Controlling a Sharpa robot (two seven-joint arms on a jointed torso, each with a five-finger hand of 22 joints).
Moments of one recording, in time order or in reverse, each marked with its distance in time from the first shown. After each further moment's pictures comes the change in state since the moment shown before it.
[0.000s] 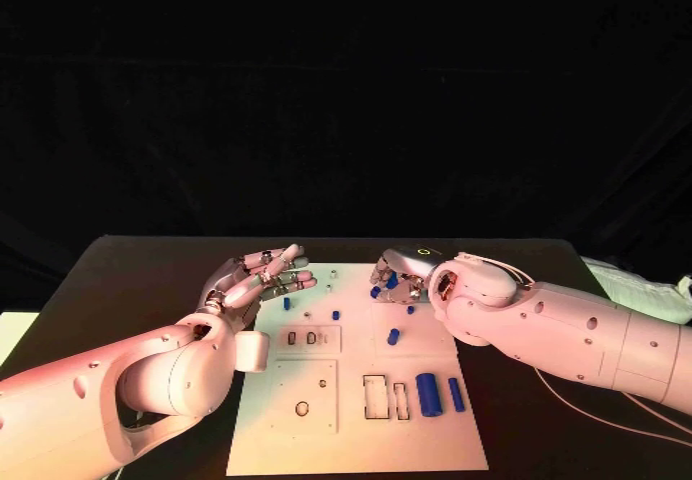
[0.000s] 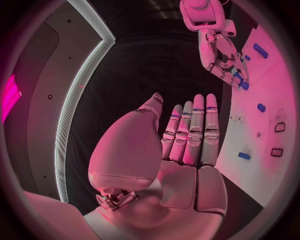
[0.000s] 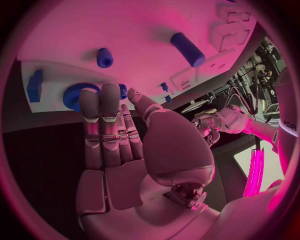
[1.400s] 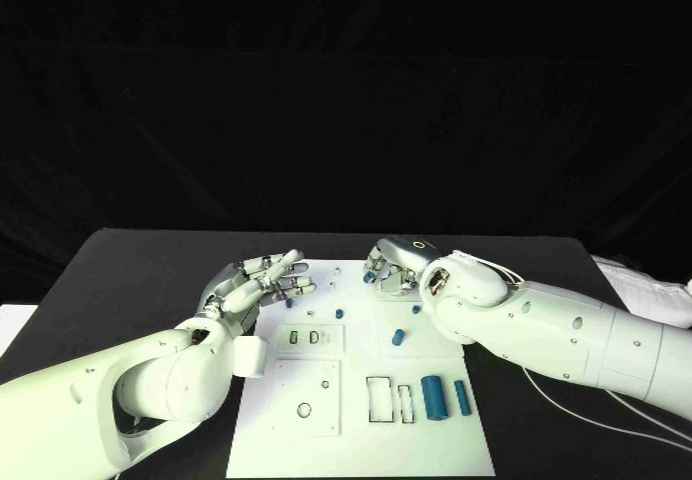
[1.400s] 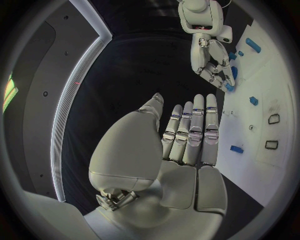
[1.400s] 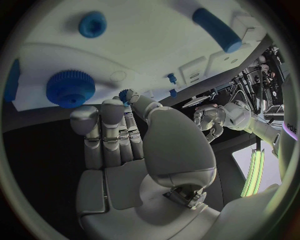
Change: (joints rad) left arm 0.000 -0.003 0.000 0.003 0.003 0.004 -0.017; left_hand 0.008 0.008 0.000 -0.006 0.000 0.000 0.000 0.000 0.000 -0.003 0.004 0.000 -0.001 0.000 0.000 0.000 0.005 0.000 0.004 0.004 -0.006 -0.003; right arm 0.004 0.037 0.012 -0.023 -0.021 -0.121 -0.017; right_hand 0.047 0.012 0.153 0.053 -0.085 0.092 -0.024 0.025 0.009 0.097 -0.025 0.001 0.002 0.000 -0.015 0.221 0.210 -0.031 0.047 -0.011 0.194 0.230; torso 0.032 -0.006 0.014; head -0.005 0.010
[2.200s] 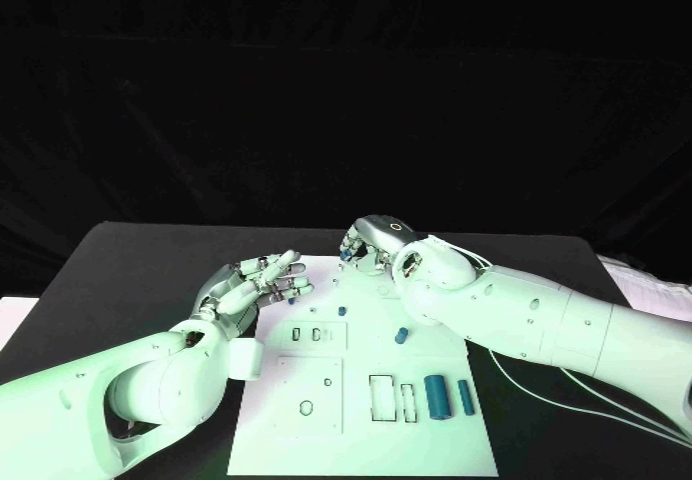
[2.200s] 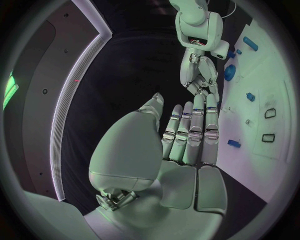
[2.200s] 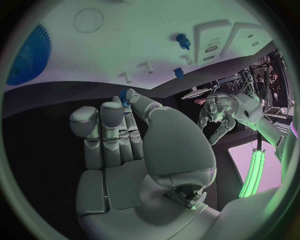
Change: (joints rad) left arm 0.000 -0.009 0.000 0.017 0.002 0.002 -0.002; left_hand 0.000 0.000 0.000 -0.005 0.000 0.000 0.000 0.000 0.000 0.000 0.000 -0.006 0.000 0.000 0.000 0.000 0.001 0.000 0.000 0.000 0.000 -0.001; right arm 0.042 0.130 0.003 -0.113 0.000 -0.083 -0.005; right_hand 0.001 -0.001 0.011 0.006 -0.001 -0.001 0.000 -0.006 0.000 0.000 0.000 -0.005 -0.002 0.000 0.000 0.028 0.025 0.000 0.000 0.000 0.019 0.021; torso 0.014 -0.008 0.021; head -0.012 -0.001
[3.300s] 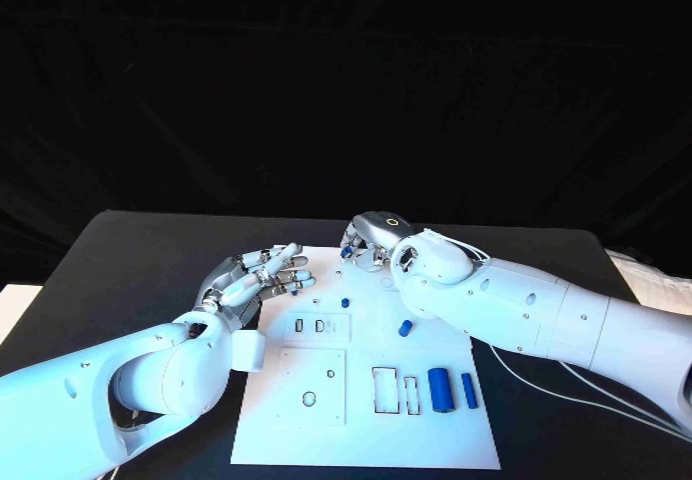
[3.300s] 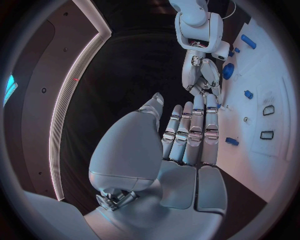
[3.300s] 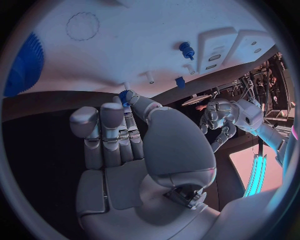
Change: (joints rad) left arm 0.001 0.000 0.000 -0.002 0.001 0.002 -0.002; left_hand 0.000 0.000 -0.003 -0.003 0.000 -0.004 -0.004 0.000 0.000 -0.004 -0.004 0.000 0.000 0.000 0.000 0.000 0.001 0.000 0.000 0.000 0.000 -0.001; right arm 0.005 0.019 -0.006 -0.013 -0.040 0.054 -0.027; right_hand -0.005 -0.005 0.005 0.006 -0.001 -0.004 0.005 -0.009 0.001 -0.002 0.002 0.000 0.001 0.000 0.000 0.004 0.003 0.000 0.000 0.000 0.004 0.002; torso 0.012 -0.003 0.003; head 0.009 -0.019
